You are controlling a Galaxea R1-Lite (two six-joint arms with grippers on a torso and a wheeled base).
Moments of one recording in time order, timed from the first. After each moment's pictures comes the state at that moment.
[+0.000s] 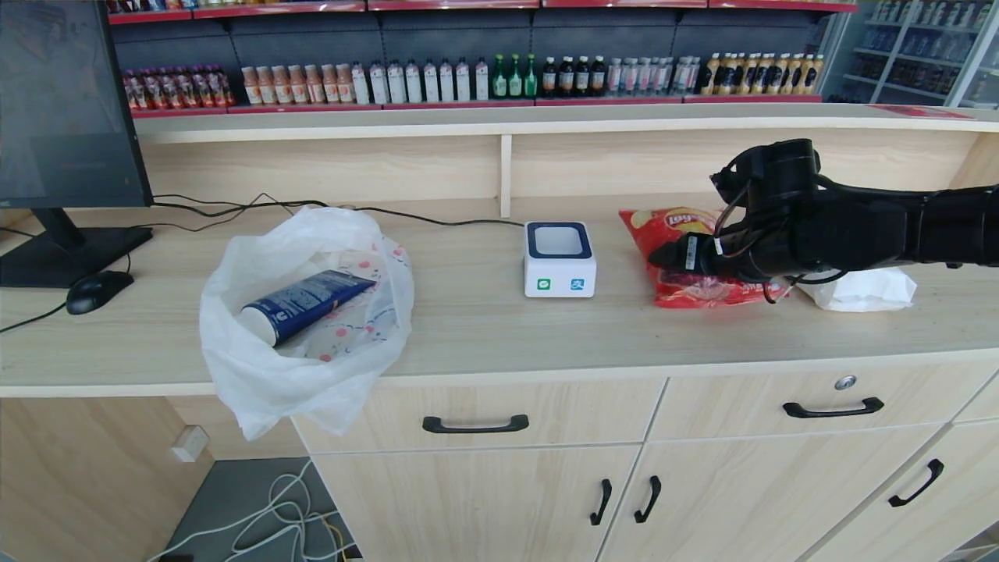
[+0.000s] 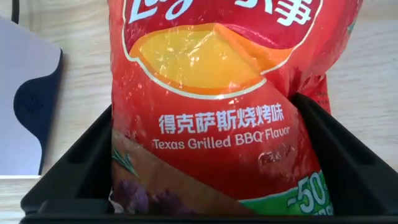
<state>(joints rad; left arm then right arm) 0.00 0.00 0.00 -0.01 0.01 0.00 0.20 2.07 -1.69 0.14 -0.07 0.23</state>
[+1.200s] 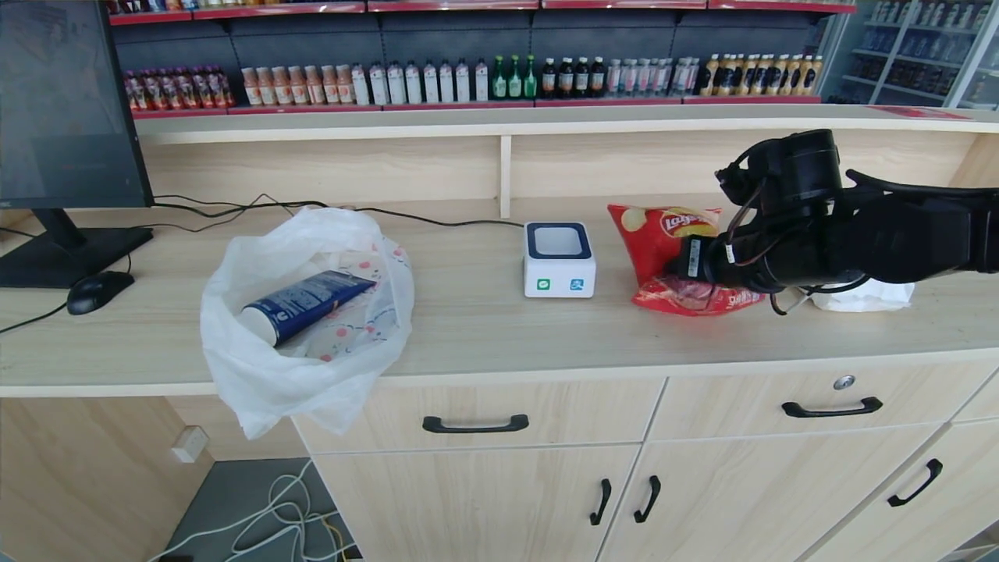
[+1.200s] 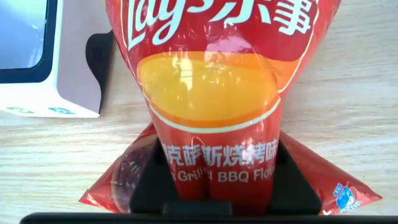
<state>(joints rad) 0.00 0.00 0.00 -0.01 0.01 0.00 0.27 1.94 -1.51 0.13 -0.07 0.27</state>
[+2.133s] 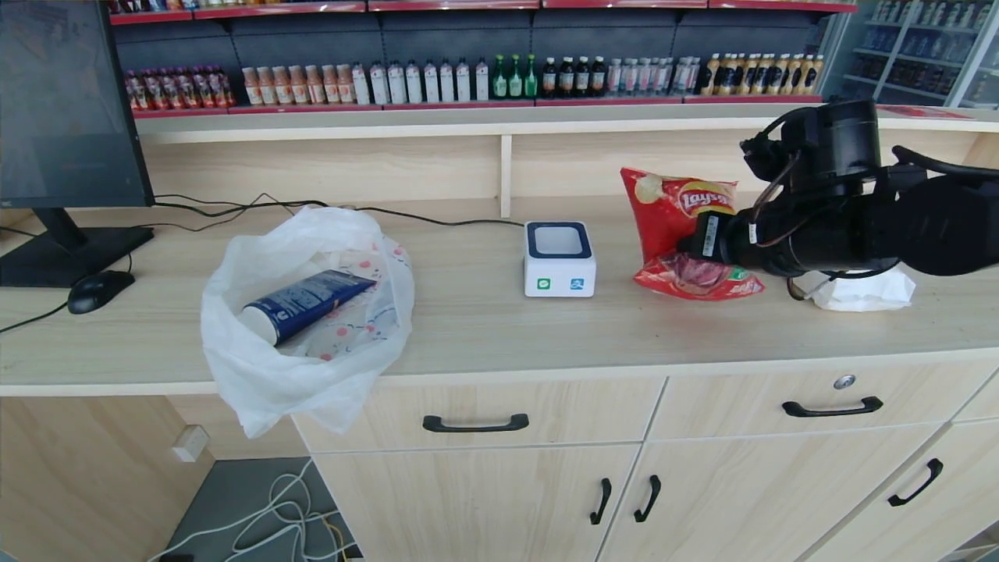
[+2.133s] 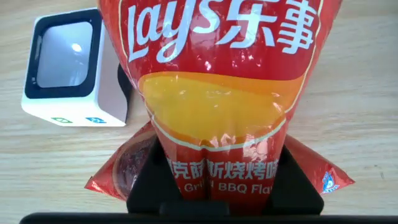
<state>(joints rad) 0.00 0.00 0.00 -0.01 0.00 0.01 0.28 1.84 -1.48 0.07 -0.10 0.28</state>
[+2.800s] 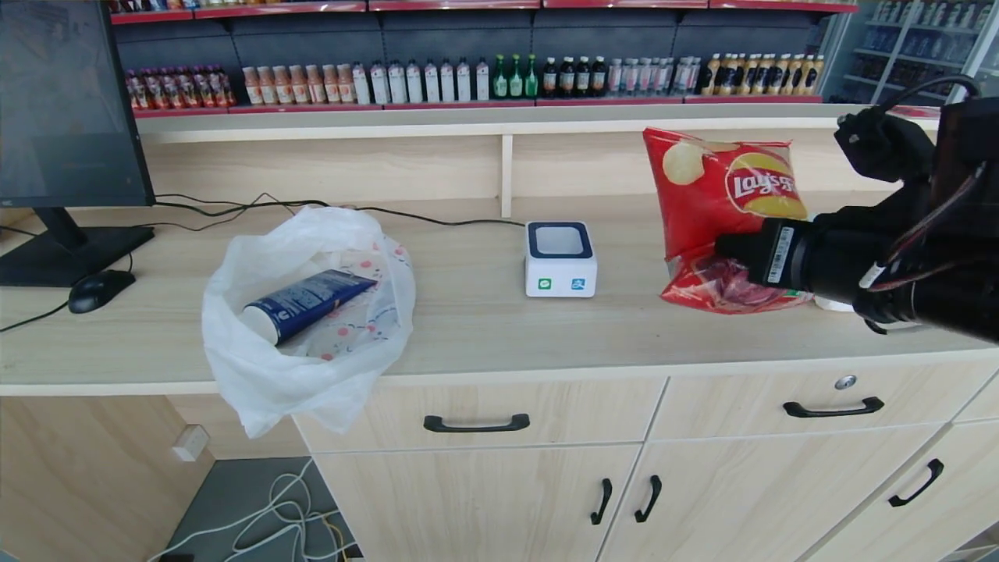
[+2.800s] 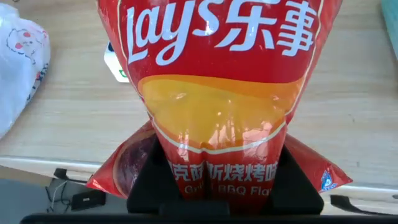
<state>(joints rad) 0.00 0.00 0.00 -0.01 0.00 0.01 0.43 1.47 -1.04 -0.20 -0.22 0.22</state>
